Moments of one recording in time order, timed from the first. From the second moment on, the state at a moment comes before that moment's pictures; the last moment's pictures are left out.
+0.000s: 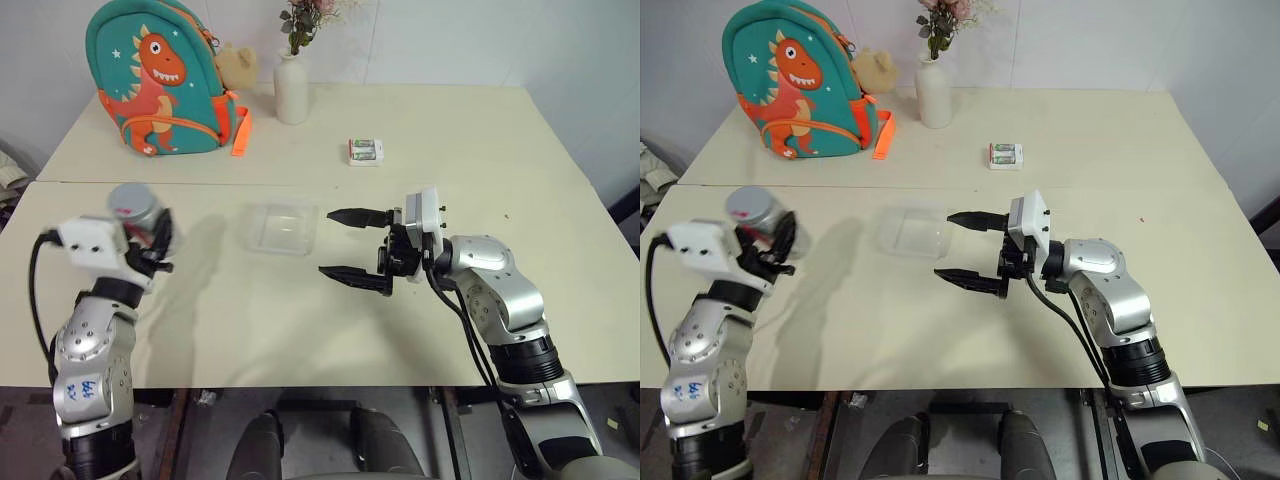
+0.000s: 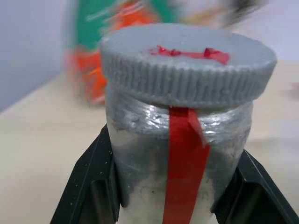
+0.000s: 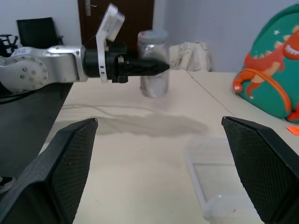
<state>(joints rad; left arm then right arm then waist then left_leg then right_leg) -0.16 0.44 0.35 -0.34 -0.37 0.28 -0.31 -0.59 -0.40 0.11 -0.09 0.50 0.29 1.07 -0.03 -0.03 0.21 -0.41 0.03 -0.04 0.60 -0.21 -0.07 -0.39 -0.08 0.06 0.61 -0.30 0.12</state>
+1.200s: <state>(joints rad) -0.35 0.48 0.04 -0.26 -0.47 0.39 -0.69 -0.82 -0.22 0.22 -0.06 0.46 0.59 0.82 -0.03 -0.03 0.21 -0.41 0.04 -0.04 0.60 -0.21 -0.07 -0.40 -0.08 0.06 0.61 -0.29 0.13</state>
